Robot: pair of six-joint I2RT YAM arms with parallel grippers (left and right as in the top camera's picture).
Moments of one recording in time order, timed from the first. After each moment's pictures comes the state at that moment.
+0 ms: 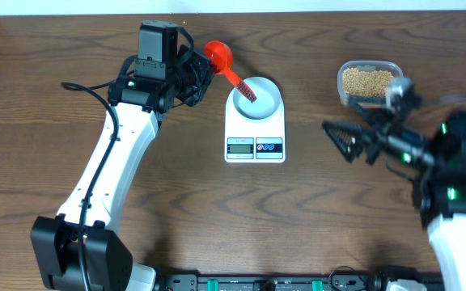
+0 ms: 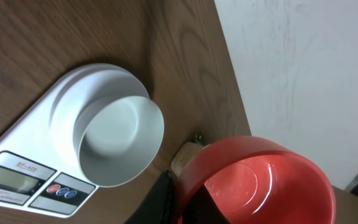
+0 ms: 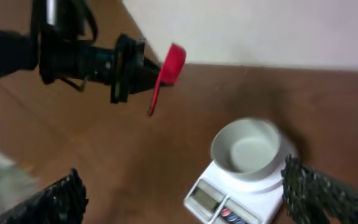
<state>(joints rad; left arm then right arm) -0.21 1.63 1.42 -0.55 0.34 -1.28 -0.07 1.07 0.80 -0.05 -1.03 0.24</state>
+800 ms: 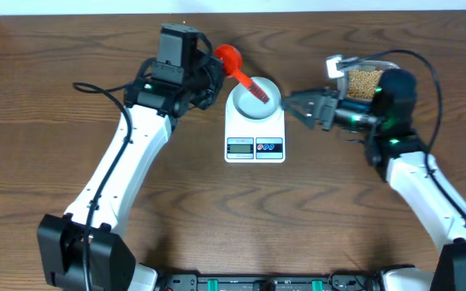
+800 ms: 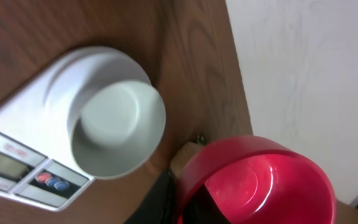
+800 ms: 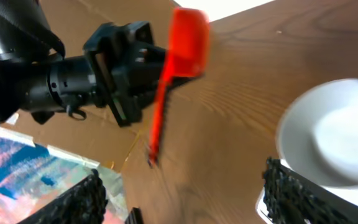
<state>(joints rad) -0.30 1.63 1.42 -0.55 0.24 -1.41 0.19 1.47 0.86 0.35 -1.01 0.69</state>
